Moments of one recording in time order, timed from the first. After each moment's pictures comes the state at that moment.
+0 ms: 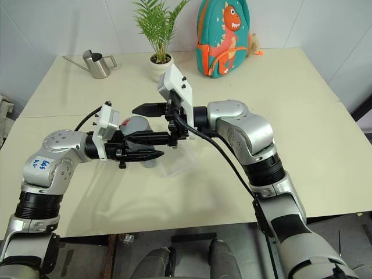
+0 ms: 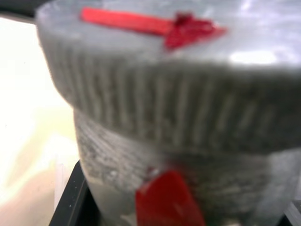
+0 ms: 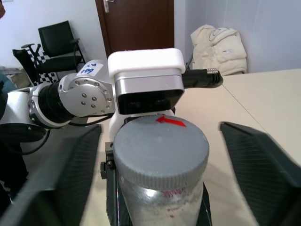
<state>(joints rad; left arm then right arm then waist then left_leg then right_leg) -0.59 0.64 0.02 -0.07 -0.51 0.50 -1.15 -1.01 -0.28 0.21 0.01 0.55 0.70 1.02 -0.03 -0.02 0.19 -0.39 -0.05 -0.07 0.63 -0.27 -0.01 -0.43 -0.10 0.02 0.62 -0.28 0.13</state>
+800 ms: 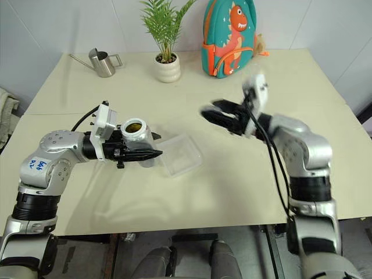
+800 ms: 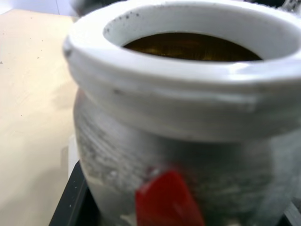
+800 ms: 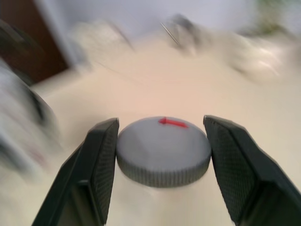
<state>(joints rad) -0.58 0.66 0.03 -0.08 -0.51 0.51 -1.13 -0.68 -0.55 -0.10 0.06 0.54 0.65 0.81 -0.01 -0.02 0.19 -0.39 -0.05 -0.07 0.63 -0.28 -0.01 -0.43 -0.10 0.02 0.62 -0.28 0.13</state>
